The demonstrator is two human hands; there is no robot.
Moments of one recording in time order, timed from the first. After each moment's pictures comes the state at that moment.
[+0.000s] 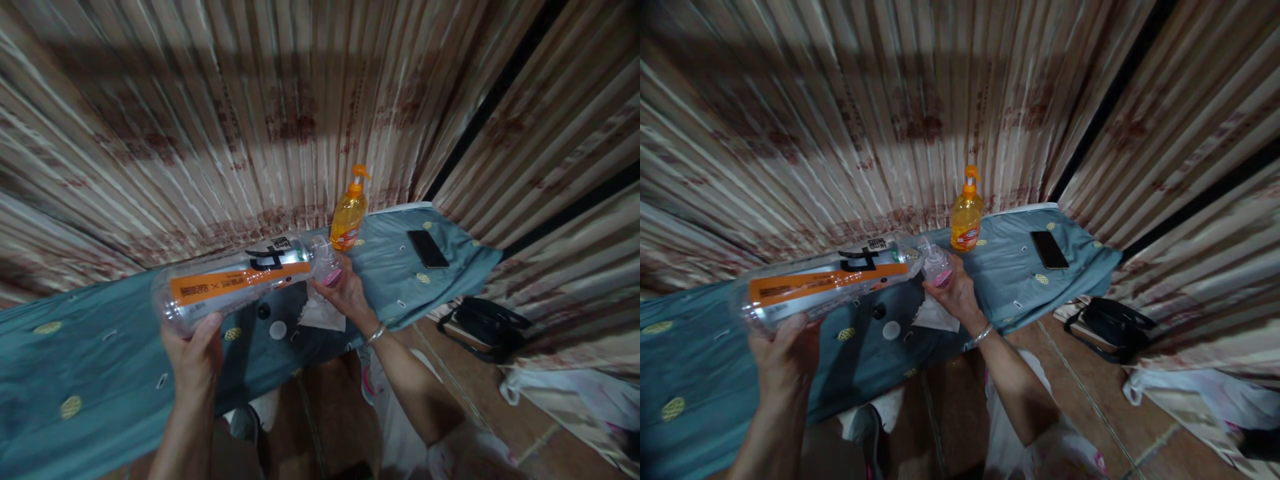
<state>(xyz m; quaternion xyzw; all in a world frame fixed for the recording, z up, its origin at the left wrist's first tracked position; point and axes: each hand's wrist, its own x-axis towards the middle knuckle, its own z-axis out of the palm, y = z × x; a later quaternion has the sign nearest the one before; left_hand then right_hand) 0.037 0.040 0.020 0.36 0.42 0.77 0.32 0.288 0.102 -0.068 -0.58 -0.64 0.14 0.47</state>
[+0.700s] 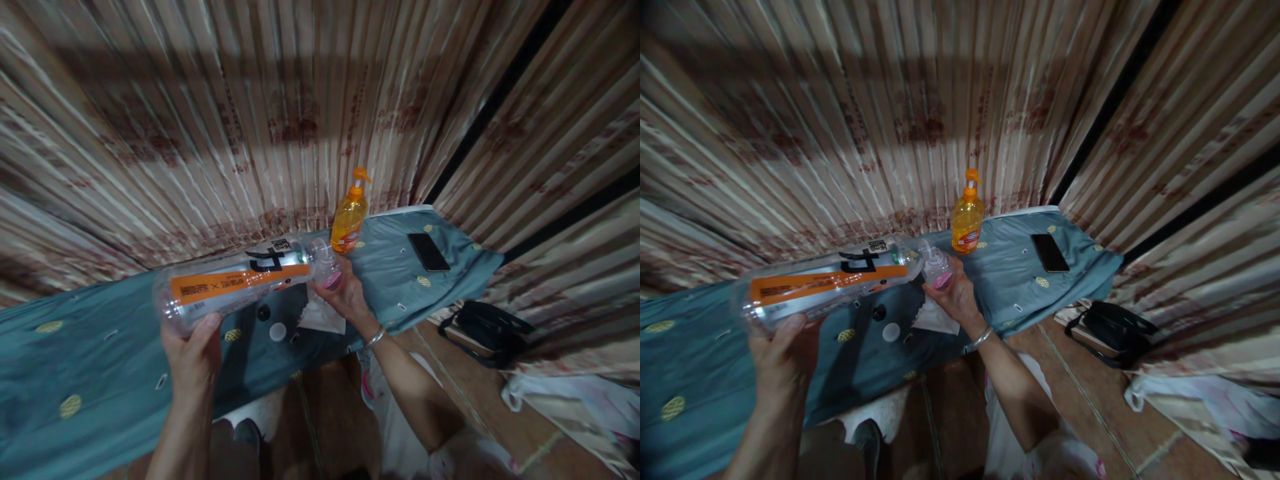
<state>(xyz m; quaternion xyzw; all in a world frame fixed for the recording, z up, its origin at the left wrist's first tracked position) 0.040 0.036 0.025 0.36 0.43 0.76 0.32 0.288 0.102 -0.070 -0.58 -0.64 0.13 0.48</state>
